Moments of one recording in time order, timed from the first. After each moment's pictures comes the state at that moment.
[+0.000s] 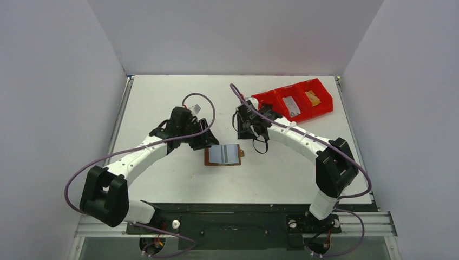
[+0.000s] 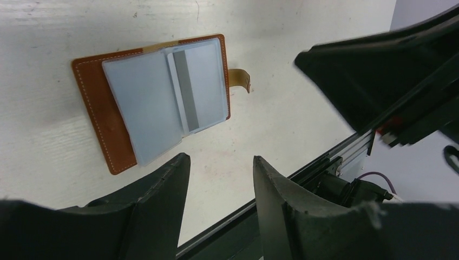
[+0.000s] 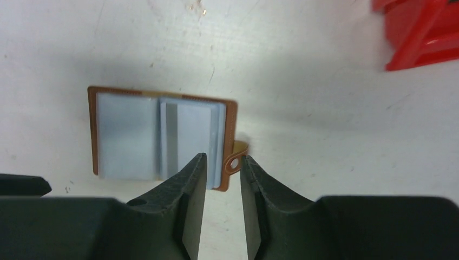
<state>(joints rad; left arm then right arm) -0.44 1.36 0.92 -0.35 0.36 -0.73 0.67 1.72 1.40 -0.63 0.19 0.51</state>
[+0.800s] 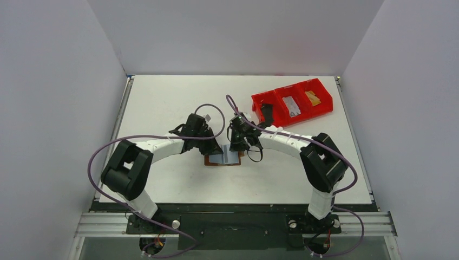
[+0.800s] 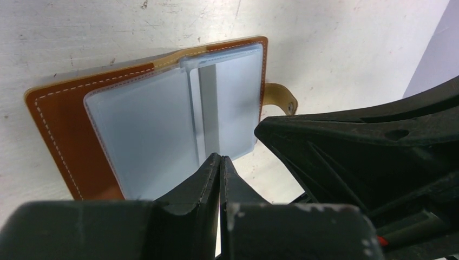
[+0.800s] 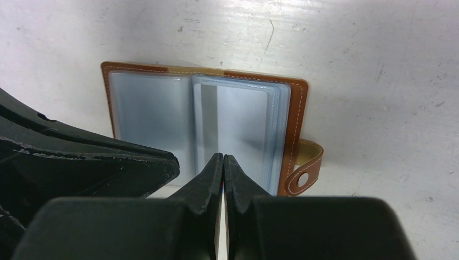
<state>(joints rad) -0.51 1.64 0.89 -0.15 0.36 -0.83 0.75 1.81 1.22 -0.40 0.00 0.73</state>
